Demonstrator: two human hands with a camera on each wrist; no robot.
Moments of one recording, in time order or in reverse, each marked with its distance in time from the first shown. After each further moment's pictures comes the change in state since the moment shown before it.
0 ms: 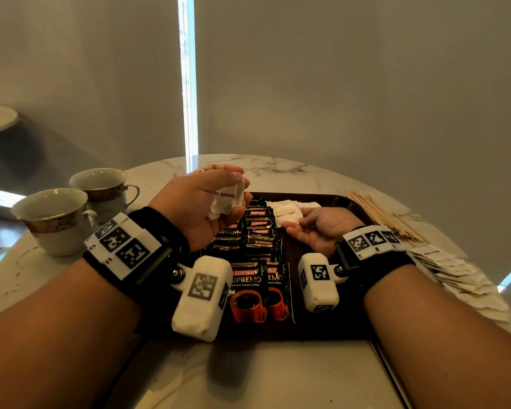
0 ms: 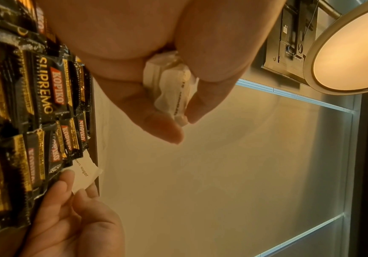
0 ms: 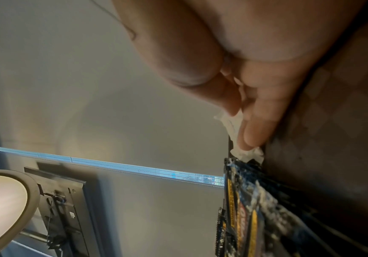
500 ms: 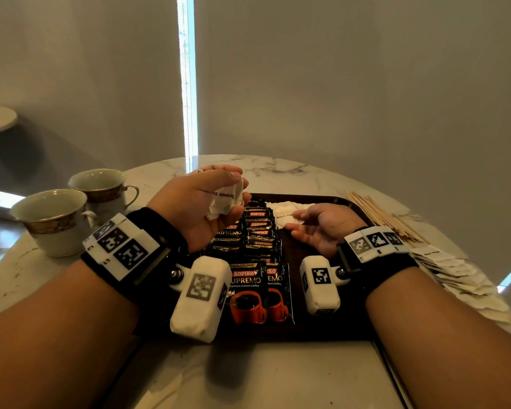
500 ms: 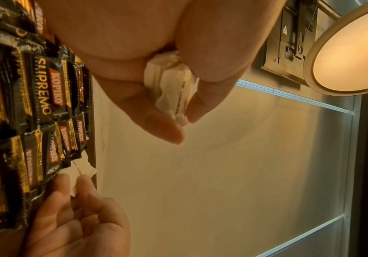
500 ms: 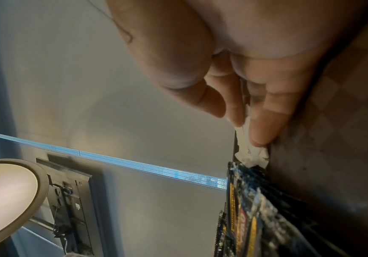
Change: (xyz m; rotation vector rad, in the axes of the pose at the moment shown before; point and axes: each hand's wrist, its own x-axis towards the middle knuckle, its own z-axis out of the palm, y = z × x) left_hand 0.001 0.001 -0.002 -0.013 0.003 -0.003; right_hand -0.002 0.000 -0.005 -0.080 0.052 -0.064
